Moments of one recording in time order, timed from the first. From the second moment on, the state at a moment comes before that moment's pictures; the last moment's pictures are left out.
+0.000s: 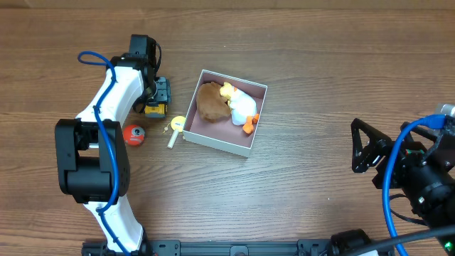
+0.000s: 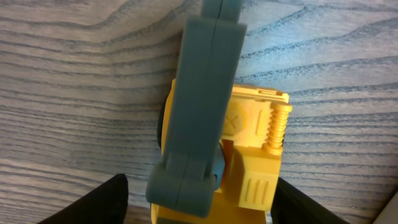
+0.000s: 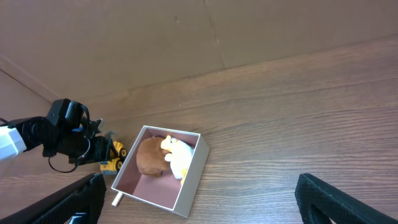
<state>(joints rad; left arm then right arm) -0.05 1.99 1.44 -0.79 -0.11 -0.18 0.23 0.84 1.62 -1.24 0.00 0.35</state>
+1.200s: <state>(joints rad) -0.16 1.98 2.24 -1.48 -0.07 0.08 0.23 0.84 1.62 -1.25 0.00 0.35</state>
